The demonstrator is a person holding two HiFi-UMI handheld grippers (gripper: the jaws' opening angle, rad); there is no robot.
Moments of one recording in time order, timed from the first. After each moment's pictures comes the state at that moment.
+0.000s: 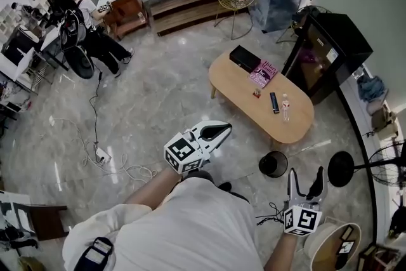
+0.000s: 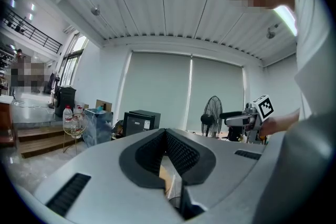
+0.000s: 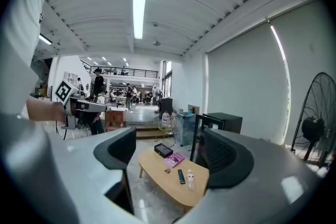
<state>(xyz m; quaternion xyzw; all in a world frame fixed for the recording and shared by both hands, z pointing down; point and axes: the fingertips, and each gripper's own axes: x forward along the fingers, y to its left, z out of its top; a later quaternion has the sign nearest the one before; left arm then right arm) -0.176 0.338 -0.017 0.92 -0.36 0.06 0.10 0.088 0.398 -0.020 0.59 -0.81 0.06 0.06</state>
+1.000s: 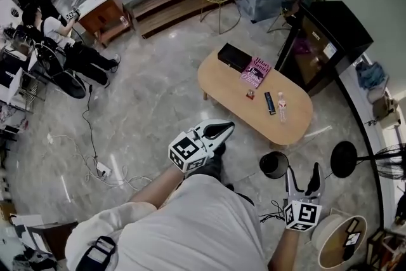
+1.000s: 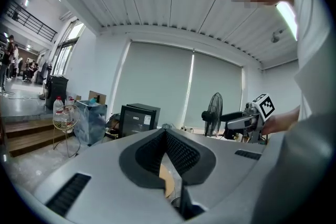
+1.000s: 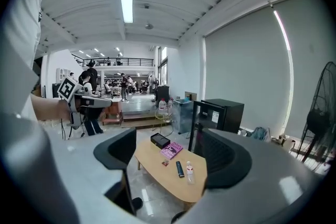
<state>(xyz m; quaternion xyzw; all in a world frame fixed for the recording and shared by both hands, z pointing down) -0.161 0.207 0.032 0.93 -0.32 0.08 0.13 0.082 0.289 0.034 0.59 -0.79 0.11 0.11</state>
